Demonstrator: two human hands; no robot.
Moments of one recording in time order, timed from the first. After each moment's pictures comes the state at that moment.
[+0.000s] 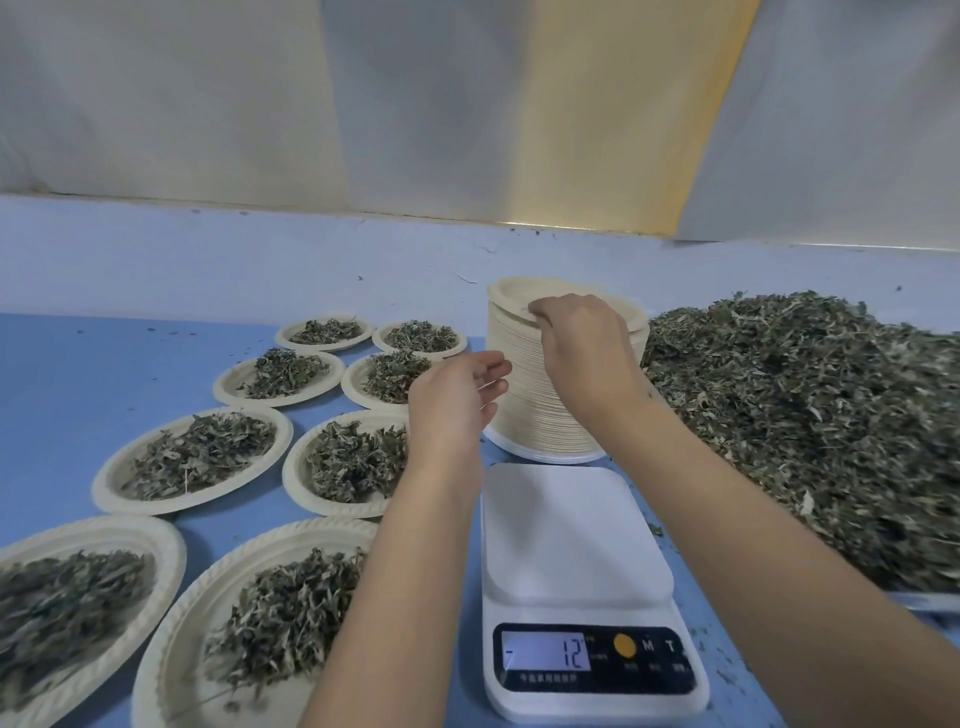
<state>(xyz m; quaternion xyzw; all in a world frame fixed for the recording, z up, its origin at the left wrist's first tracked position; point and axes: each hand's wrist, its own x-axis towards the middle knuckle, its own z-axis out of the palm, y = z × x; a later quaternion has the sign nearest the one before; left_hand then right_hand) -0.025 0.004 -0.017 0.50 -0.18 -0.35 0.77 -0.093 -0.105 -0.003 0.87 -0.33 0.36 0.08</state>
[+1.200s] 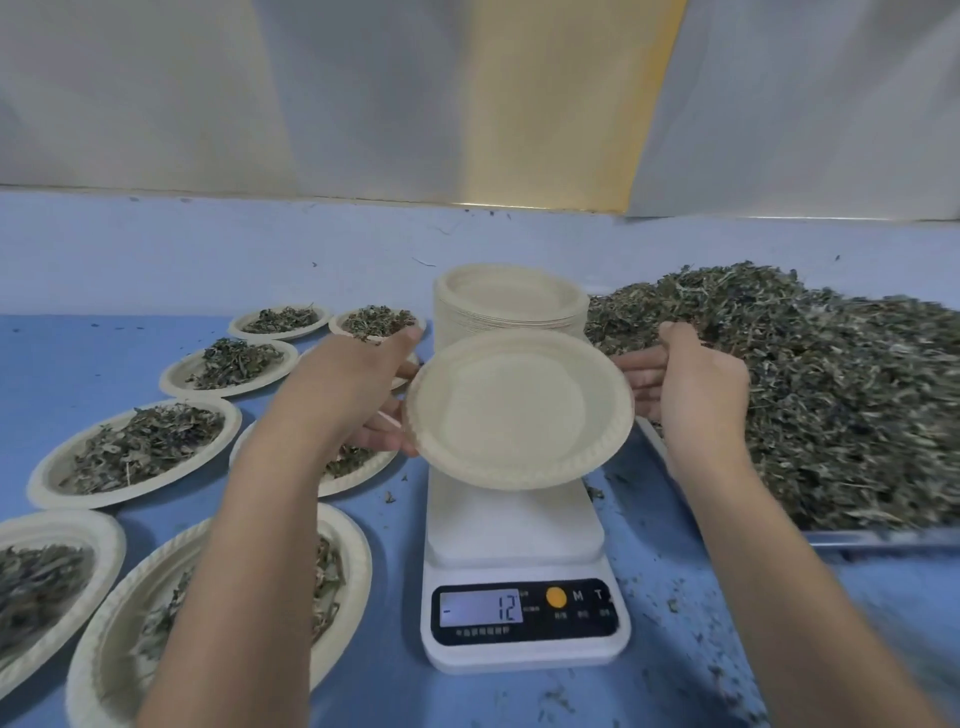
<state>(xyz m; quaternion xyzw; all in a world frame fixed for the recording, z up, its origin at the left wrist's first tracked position) -0.012 0.046 0.008 0.75 -0.35 -0.28 0.48 -0.206 -0.088 -0.027 0.52 -0.42 0.59 -0.45</state>
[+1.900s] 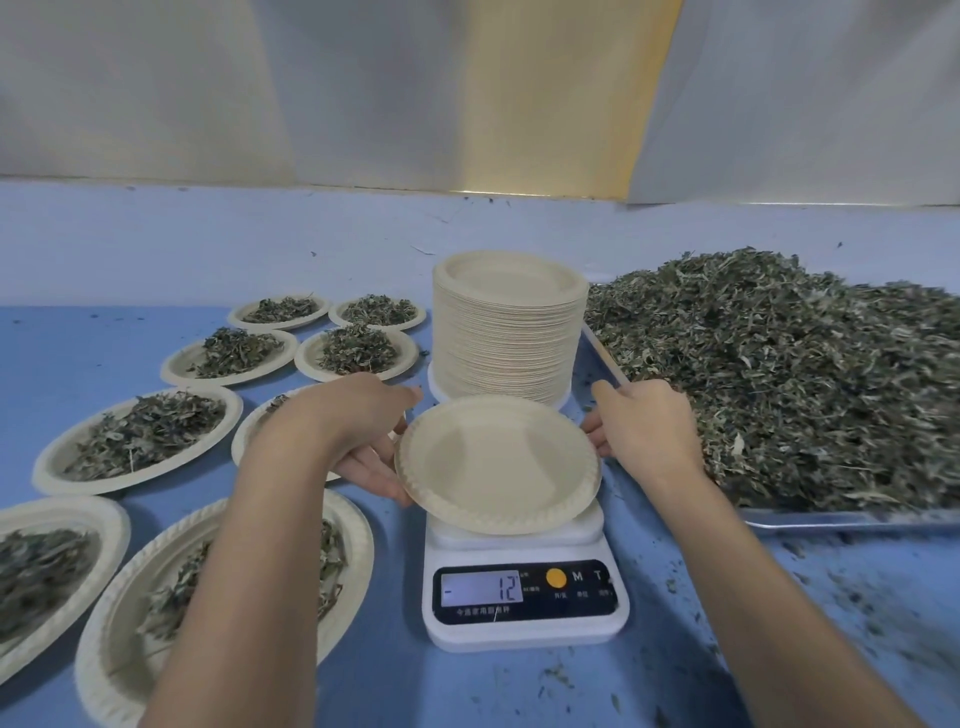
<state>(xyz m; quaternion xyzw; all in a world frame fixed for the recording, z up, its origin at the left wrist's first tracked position) -0.005 0.037 -0.012 0.81 -0.33 -0.39 0.30 -0.198 -0.083 -0.058 0.70 -0.55 0.35 -0.28</state>
